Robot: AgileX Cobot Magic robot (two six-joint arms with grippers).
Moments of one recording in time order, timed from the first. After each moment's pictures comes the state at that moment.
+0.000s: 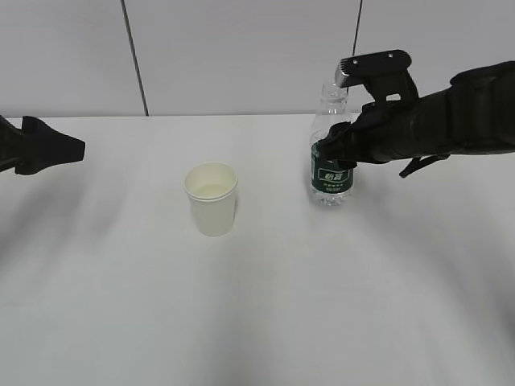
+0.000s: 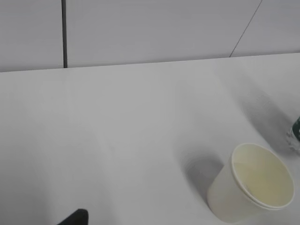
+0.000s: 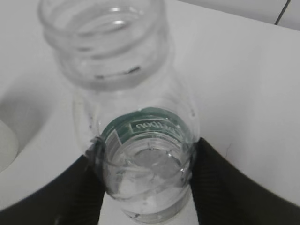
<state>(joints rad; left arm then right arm) 0.08 1.48 -0.82 1.83 -0.57 -1.64 0.29 1.83 -1.08 1.81 0.11 -1.86</state>
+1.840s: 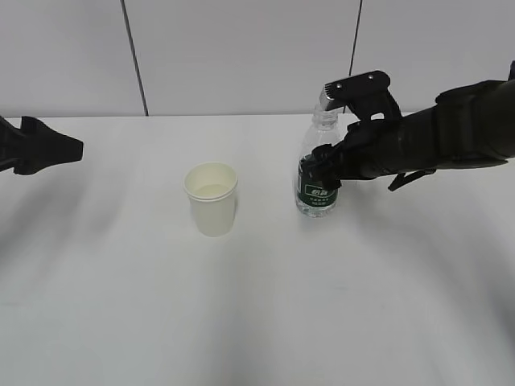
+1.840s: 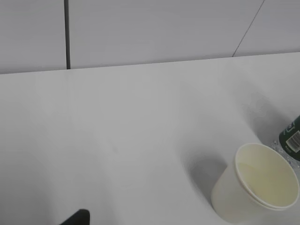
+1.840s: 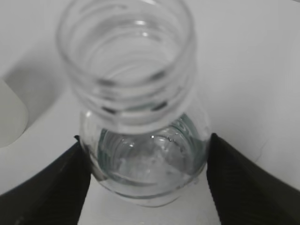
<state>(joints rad) 0.08 1.48 -0.82 1.83 -0.56 -1.63 0.29 1.90 -1.09 1.81 0.19 -1.94</state>
